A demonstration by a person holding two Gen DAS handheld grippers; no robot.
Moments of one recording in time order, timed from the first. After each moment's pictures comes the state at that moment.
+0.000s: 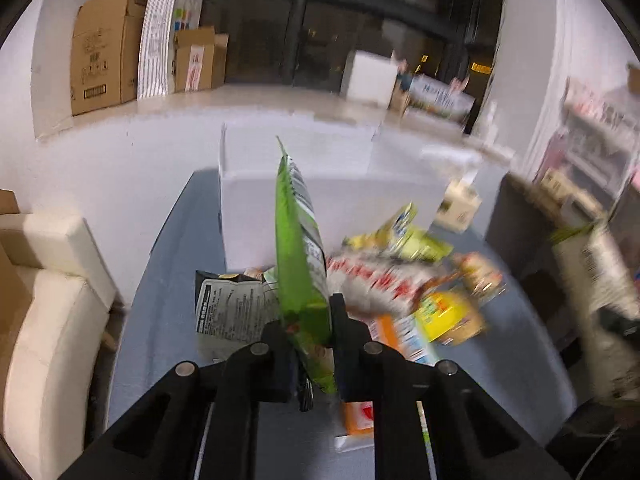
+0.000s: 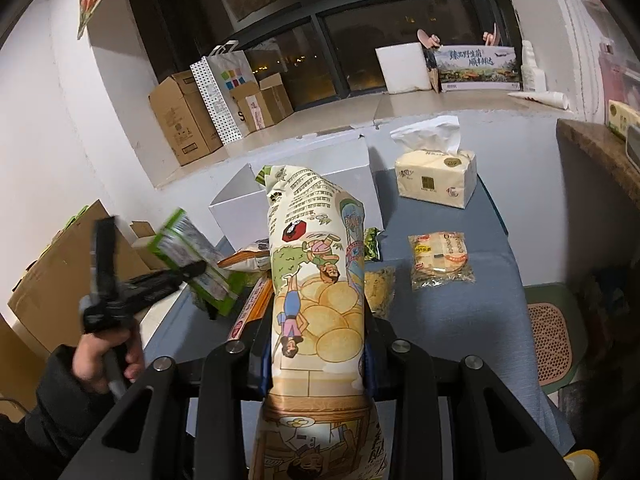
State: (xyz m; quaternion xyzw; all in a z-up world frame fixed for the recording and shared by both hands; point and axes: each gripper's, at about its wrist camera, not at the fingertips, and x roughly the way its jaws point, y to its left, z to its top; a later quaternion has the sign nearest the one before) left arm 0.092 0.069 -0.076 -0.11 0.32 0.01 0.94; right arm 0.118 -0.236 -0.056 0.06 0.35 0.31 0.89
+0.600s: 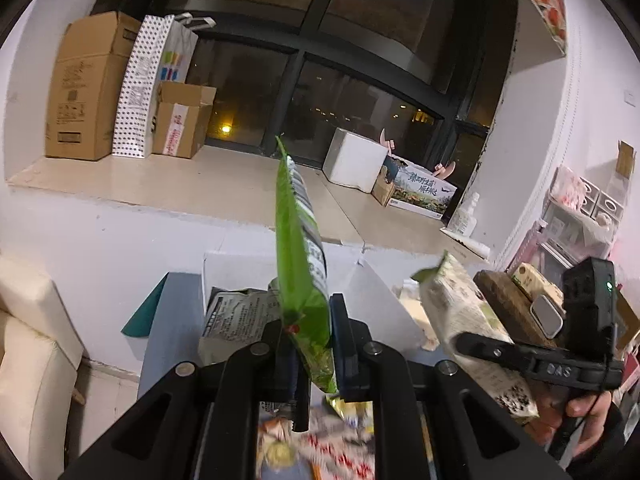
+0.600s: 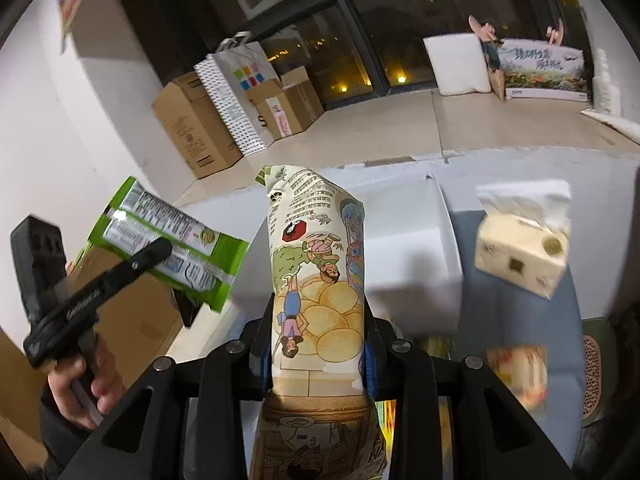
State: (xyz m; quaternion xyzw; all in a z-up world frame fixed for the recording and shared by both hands) left arm 0.204 0.141 0.034 -0.16 0.25 -0.03 0.95; right arm 0.292 -0.104 0.006 0.07 0.38 0.35 0.85
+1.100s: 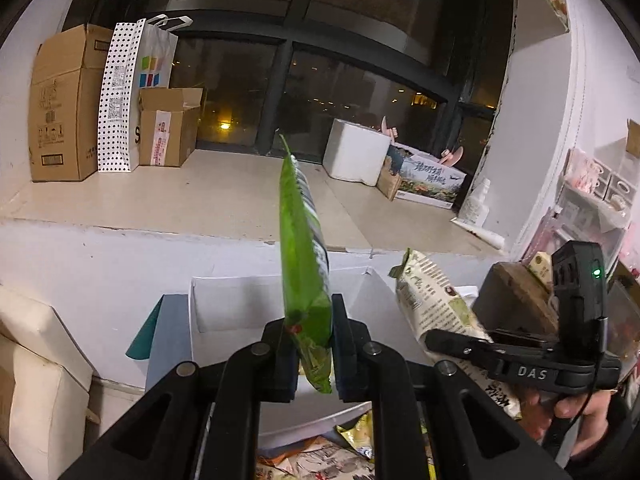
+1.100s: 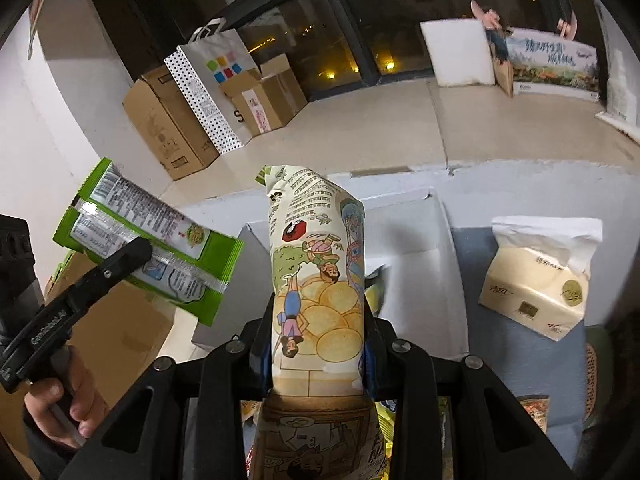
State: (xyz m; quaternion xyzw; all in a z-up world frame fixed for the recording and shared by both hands) left arm 0.254 0.126 0.037 -0.12 0.27 -0.02 0.96; right arm 0.343 -0.079 -0.002 0.06 0.40 0.33 0.85
